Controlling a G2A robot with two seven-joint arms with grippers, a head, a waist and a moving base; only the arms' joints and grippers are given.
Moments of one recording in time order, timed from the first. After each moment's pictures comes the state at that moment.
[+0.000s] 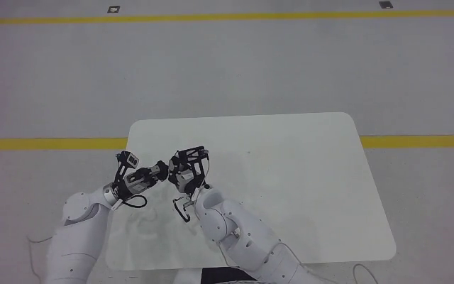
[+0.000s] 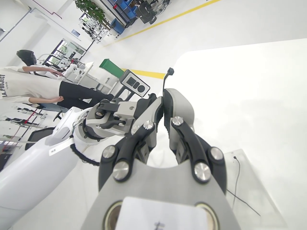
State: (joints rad) left arm 1.49 -1.15 -1.64 -1.25 -0.57 -0.28 -1.28; right arm -1.34 -1.67 0.73 -1.43 -0.96 0.18 0.13
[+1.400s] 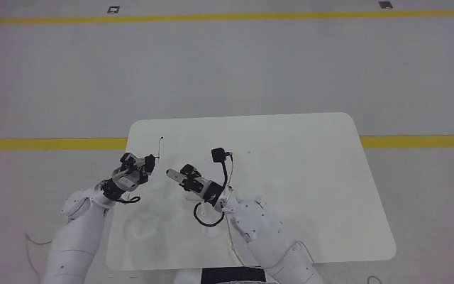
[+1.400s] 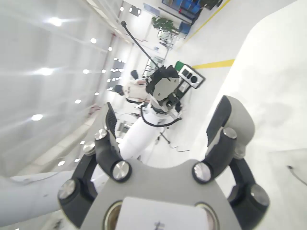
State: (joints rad) left arm 1.47 -1.13 -1.60 -1.20 -0.98 0.14 -1.39; right arm -1.41 -1.61 0.93 -1.42 -0.23 -0.35 0.40
